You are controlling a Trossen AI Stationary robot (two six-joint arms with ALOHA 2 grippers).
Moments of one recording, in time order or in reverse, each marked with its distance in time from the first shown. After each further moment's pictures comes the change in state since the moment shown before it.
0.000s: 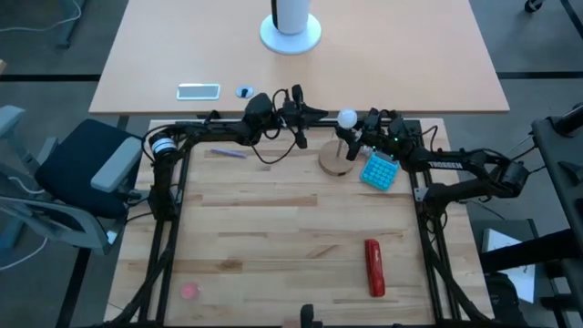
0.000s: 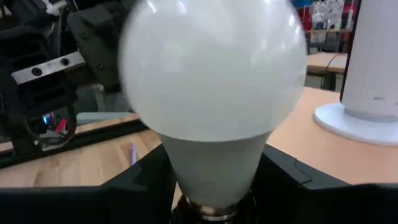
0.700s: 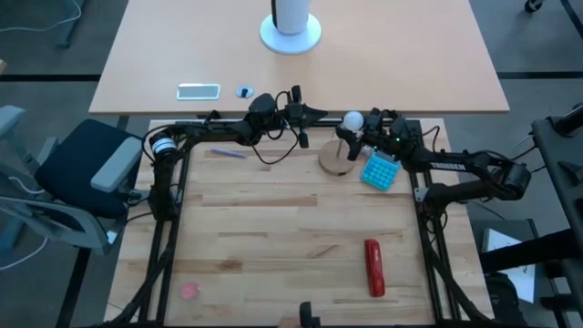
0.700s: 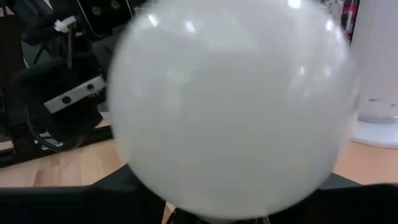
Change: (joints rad) left arm 0.000 0.001 -0.001 -0.080 -0.078 0.098; right arm 0.003 -0.039 0.000 -0.036 0.008 -0.002
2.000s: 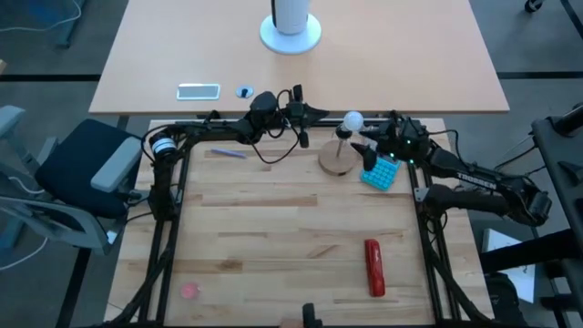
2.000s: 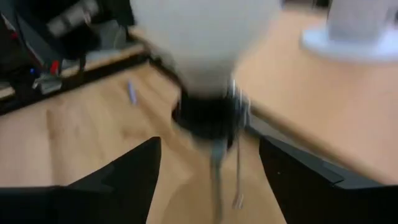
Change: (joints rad) left arm -0.001 -0.001 0.028 -0.050 0.037 -0.020; right arm 0.020 -0.390 0.036 -0.783 0.057 0.081
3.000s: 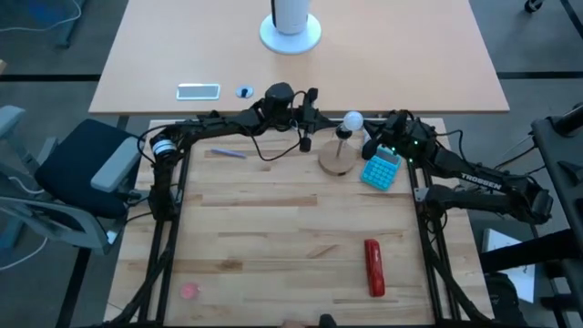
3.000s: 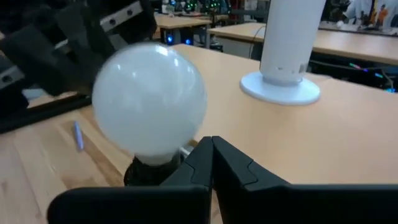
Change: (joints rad) left arm -0.039 -0.002 0.230 -0.517 0.112 0.239; right arm 0.069 -0.002 0.056 0.127 0.306 -0.107
